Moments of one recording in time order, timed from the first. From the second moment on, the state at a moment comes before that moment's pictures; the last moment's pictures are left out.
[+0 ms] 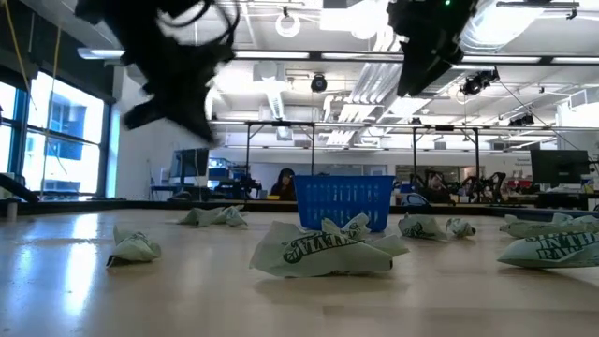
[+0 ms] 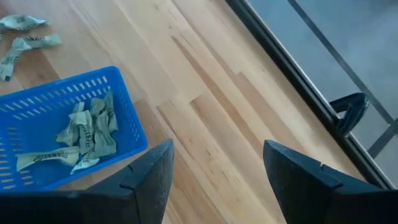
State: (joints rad) left arm -0.06 1.30 0.78 -0.44 -0.35 -1.08; right arm -0.09 1.33 1.20 -0.94 0.46 0.39
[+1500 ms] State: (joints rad) left arm -0.09 1.67 1.41 -1.05 -0.23 -0.58; right arm 0.59 1.27 0.80 -0.88 0.01 0.68
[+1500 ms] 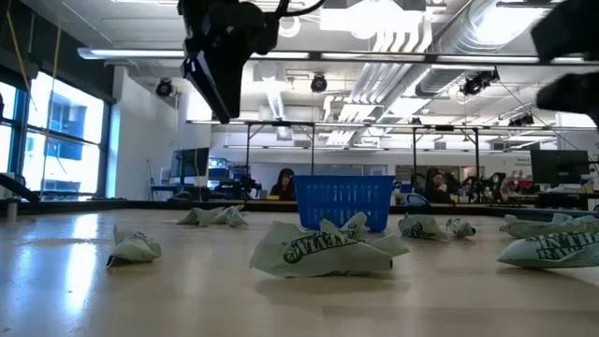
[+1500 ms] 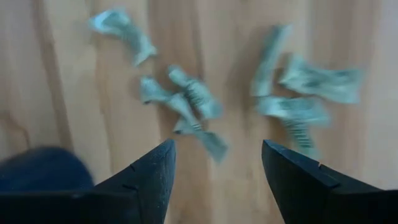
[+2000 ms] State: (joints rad) left arm -0.09 1.67 1.41 -1.05 -0.26 -0.61; right arm 0.59 1.27 0.61 -0.65 -0.07 0.70
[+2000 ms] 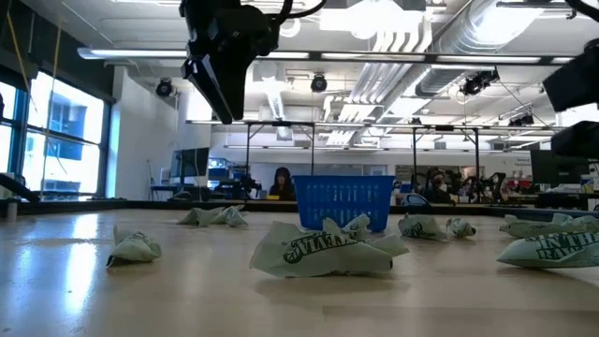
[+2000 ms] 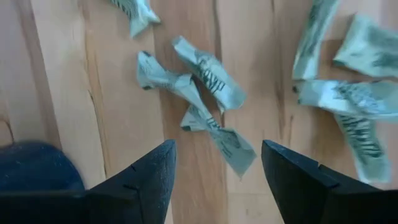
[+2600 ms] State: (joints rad) left arm -0.09 1.67 1.41 -1.04 -0.29 -0.61; right arm 0.57 1.29 0.53 -0.50 -0.14 0.79
